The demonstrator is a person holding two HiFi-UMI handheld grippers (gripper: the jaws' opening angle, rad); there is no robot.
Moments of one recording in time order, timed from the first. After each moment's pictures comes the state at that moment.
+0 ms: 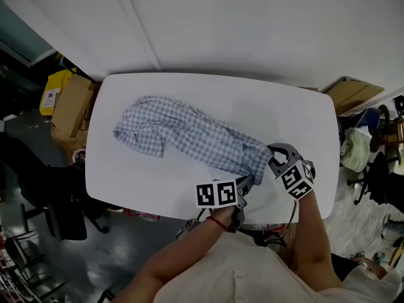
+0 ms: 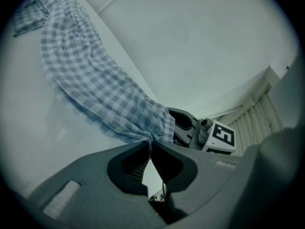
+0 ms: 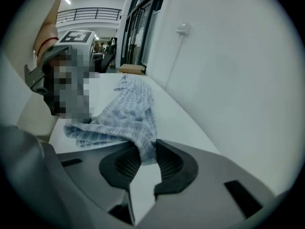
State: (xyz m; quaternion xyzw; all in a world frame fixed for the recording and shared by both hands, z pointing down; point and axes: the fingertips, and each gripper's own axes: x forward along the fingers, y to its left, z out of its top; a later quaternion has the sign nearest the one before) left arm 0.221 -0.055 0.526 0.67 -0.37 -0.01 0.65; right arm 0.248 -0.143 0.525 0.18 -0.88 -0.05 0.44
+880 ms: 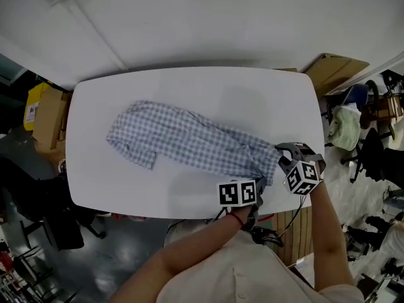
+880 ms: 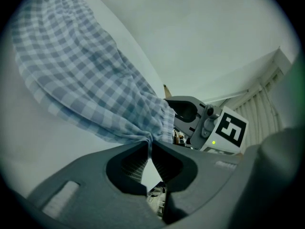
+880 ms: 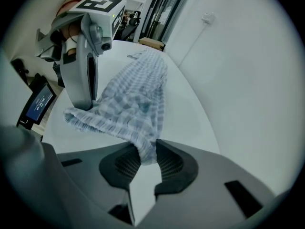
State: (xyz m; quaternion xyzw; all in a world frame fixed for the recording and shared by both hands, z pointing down) left arm 0.369 -0.032 0.571 0.67 -0.32 0.07 0.67; right arm 0.396 -0.124 0.573 0.12 -0.81 -0.15 0.56
